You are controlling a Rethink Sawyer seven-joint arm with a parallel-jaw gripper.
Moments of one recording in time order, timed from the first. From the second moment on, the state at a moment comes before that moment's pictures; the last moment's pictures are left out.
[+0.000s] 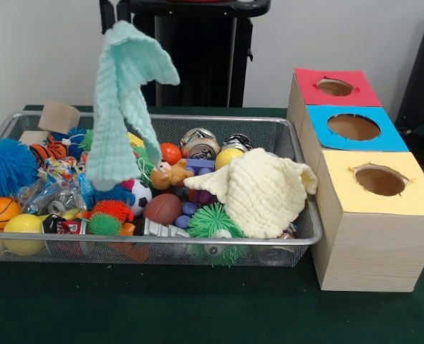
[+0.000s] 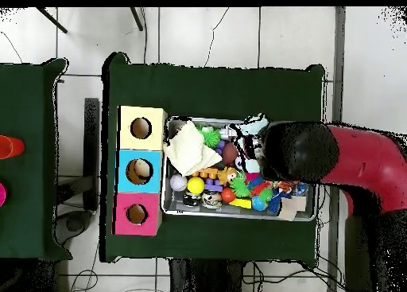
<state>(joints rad) -0.70 -0.98 0.45 1.59 -0.30 0.96 1.36</state>
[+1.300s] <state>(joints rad) -0.49 -0.99 0.34 1.74 -0.21 0.90 1.36</state>
